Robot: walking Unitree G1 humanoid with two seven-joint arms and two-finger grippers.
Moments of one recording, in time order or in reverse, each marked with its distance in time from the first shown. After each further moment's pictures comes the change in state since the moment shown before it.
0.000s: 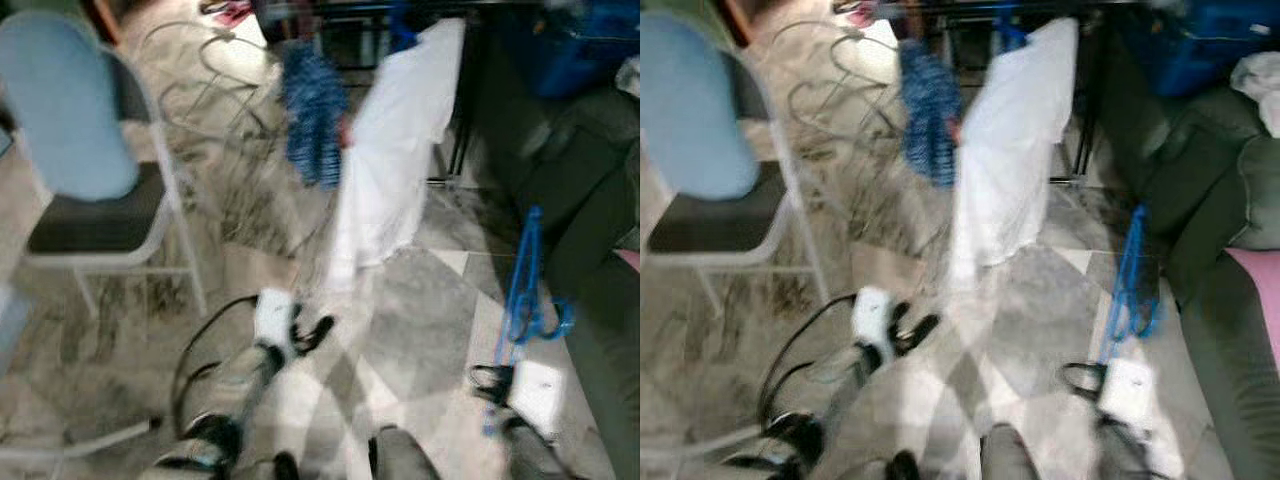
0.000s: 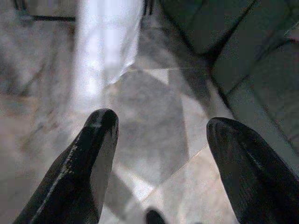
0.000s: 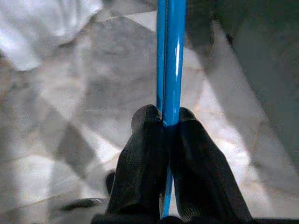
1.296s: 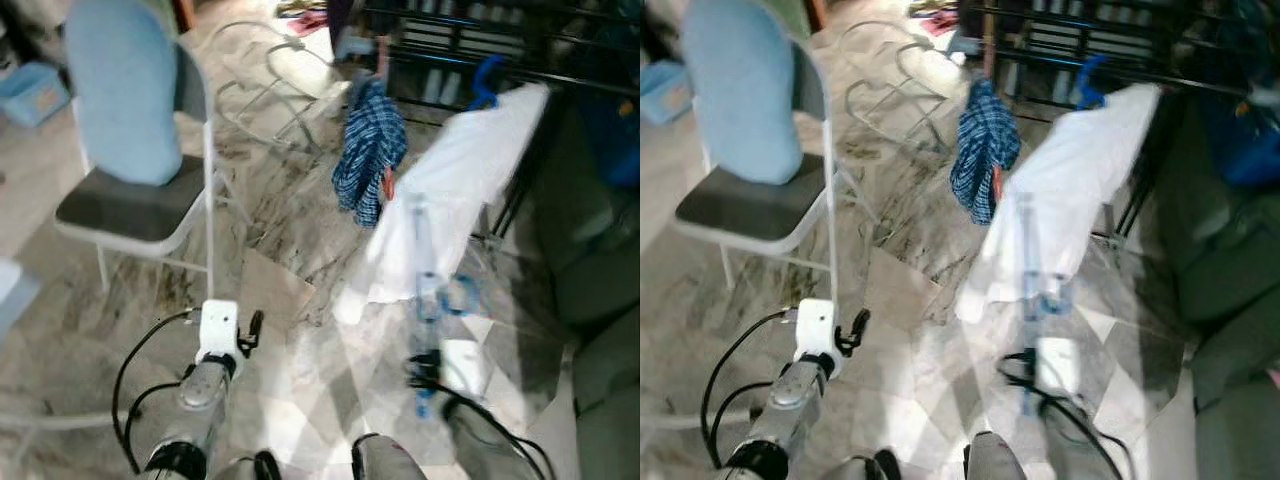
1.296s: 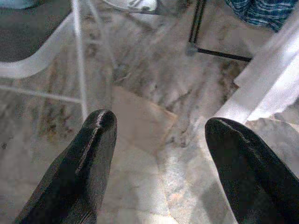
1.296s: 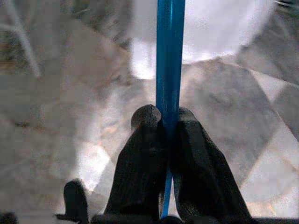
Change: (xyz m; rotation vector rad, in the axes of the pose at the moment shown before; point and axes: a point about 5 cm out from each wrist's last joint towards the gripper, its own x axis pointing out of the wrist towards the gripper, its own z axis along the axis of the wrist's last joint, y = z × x) left arm -0.054 0.069 -0.008 0.147 -0.051 0.545; right arm -0.003 0.095 -0.004 -0.134 0.029 0.445
